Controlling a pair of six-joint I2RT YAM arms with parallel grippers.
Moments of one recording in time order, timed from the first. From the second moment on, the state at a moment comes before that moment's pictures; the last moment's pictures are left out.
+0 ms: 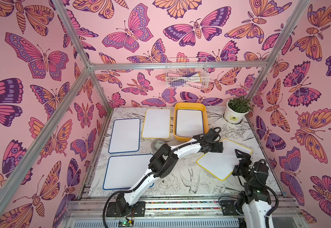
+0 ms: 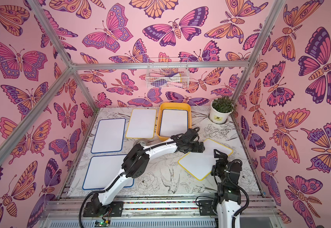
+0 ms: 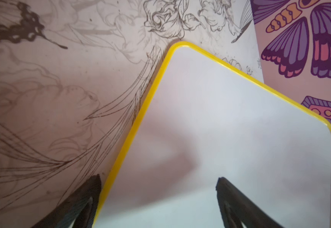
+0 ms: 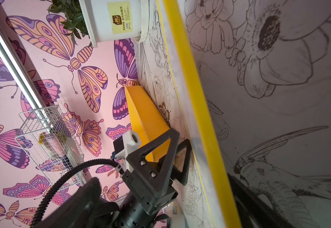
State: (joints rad) left arm -0.98 2.51 2.10 -0.42 0.20 -0.77; right arm -0.28 0.30 0.13 -0.23 -0.38 1.52
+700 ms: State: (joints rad) left arm -0.98 2.51 2.10 -0.42 0.25 -0.79; right arm -0.27 0.39 0.22 -0.42 -0.41 1.37
